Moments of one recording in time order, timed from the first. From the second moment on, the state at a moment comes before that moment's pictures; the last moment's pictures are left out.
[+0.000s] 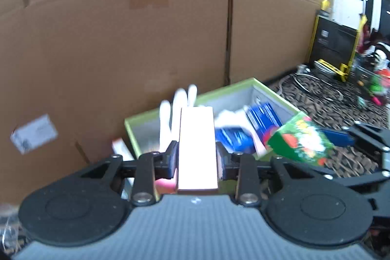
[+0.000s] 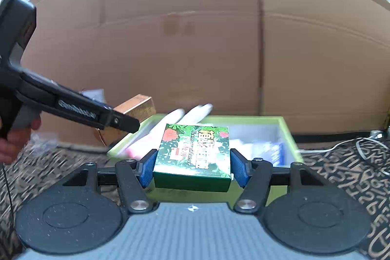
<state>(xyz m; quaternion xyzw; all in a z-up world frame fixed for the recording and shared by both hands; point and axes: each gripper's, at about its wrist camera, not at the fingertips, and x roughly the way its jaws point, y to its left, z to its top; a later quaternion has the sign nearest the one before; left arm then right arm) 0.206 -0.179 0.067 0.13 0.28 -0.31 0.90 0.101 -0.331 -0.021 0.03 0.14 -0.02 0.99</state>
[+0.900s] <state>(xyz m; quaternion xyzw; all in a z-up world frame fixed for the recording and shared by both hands) 0.219 -0.171 0.041 0.12 0.25 -0.28 0.92 0.137 -0.343 -0.022 0.05 0.12 -0.06 0.99</state>
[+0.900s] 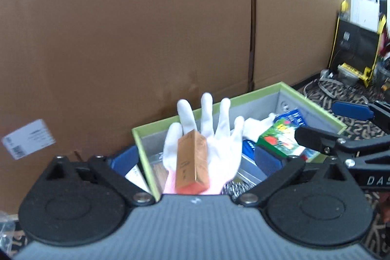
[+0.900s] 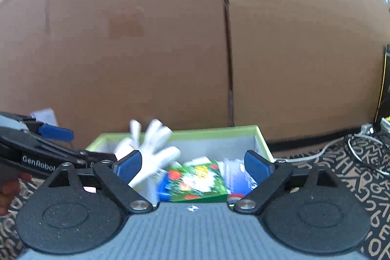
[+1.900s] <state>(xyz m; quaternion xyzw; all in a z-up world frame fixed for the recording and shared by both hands) 0.176 0.135 0.000 0.04 0.32 -0.05 0.95 0.197 -0.139 -0.099 0.07 0.26 -0.01 0.96</state>
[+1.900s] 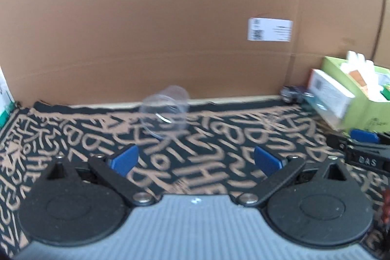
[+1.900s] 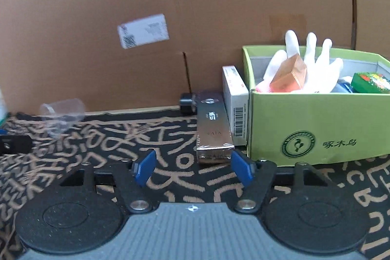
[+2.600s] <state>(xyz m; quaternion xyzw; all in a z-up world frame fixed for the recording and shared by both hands) 0.254 0.154 -0.021 0.01 0.35 -0.10 0.93 0.173 -0.125 -0.103 0.03 0.30 0.05 0.95</state>
